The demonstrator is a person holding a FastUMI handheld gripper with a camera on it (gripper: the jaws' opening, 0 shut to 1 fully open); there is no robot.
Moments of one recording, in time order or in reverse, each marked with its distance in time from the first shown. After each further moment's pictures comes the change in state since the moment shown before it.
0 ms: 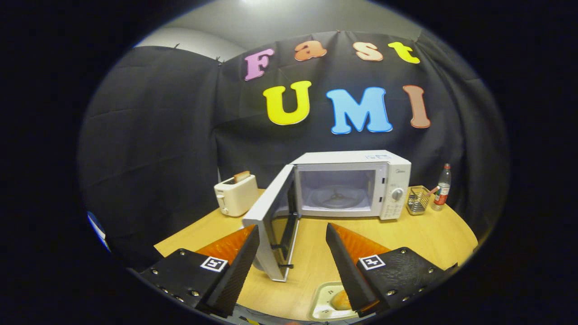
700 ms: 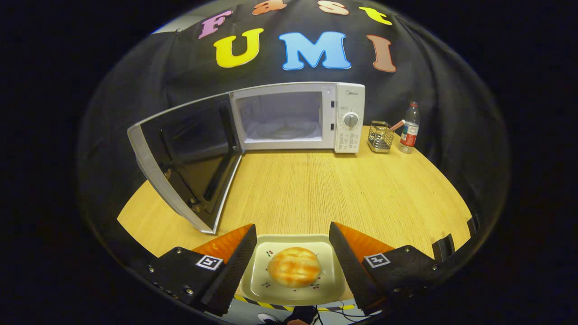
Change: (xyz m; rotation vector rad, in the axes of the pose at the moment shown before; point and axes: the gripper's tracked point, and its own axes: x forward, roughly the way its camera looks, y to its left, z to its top) arm 0.006 -0.098 -0.141 0.059 0.396 -0.186
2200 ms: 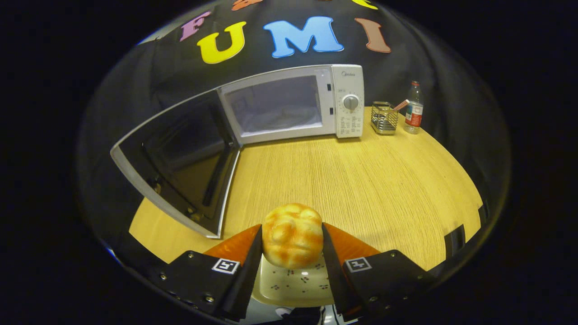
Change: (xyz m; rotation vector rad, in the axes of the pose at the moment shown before) arm 0.011 0.012 0.030 0.139 0.033 0.064
